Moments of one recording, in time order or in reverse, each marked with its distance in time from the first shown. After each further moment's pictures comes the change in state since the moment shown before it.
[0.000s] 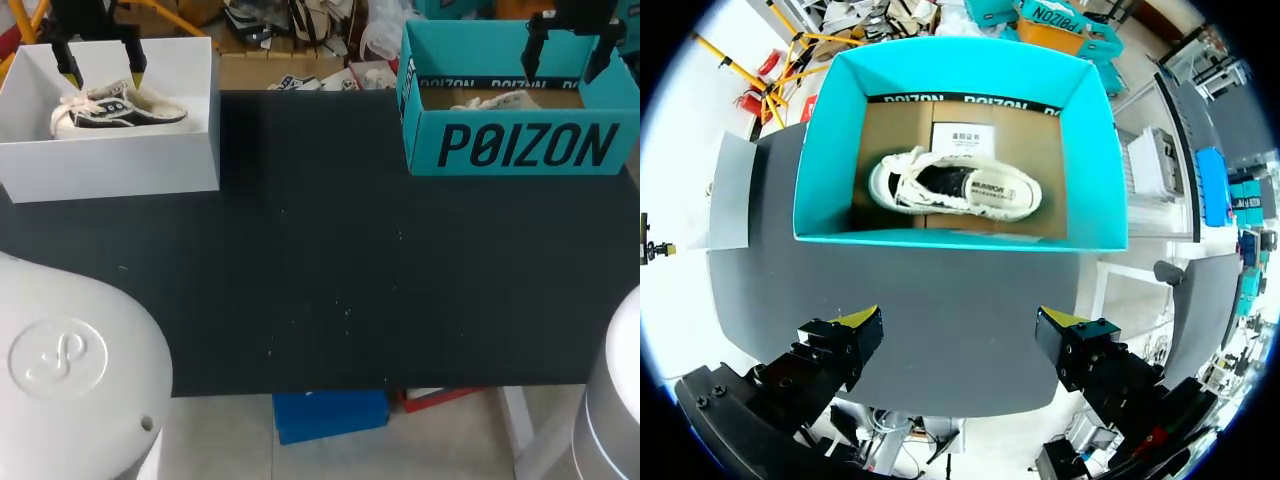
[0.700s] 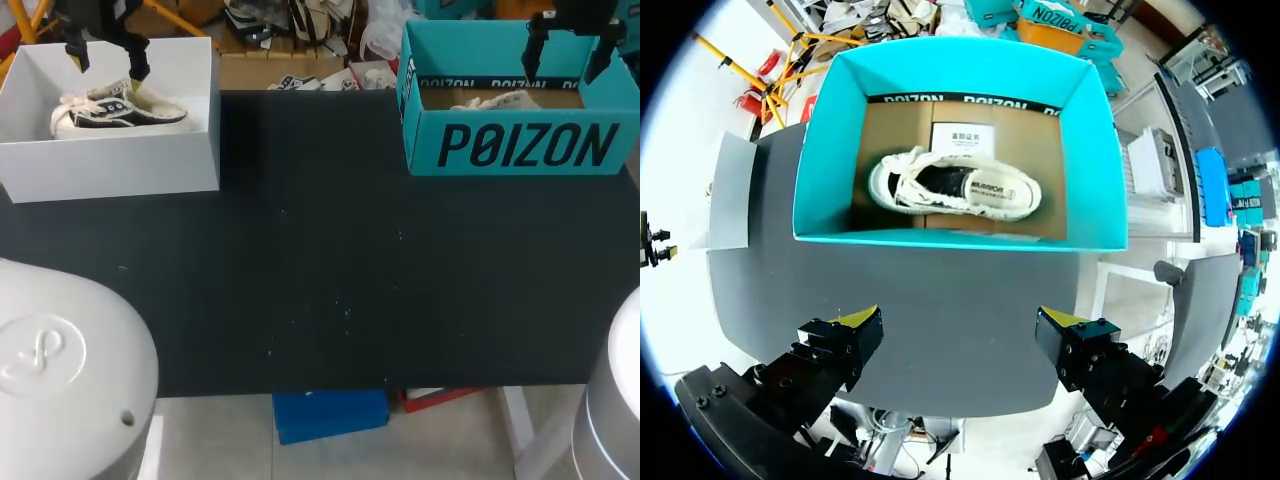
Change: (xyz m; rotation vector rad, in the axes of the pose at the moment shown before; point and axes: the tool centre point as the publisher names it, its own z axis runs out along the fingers) left arm -0.003 -0.016 -0.002 0.062 -0.177 0.363; right arm 0.000 0.000 0.000 -0.001 0.000 -0.001
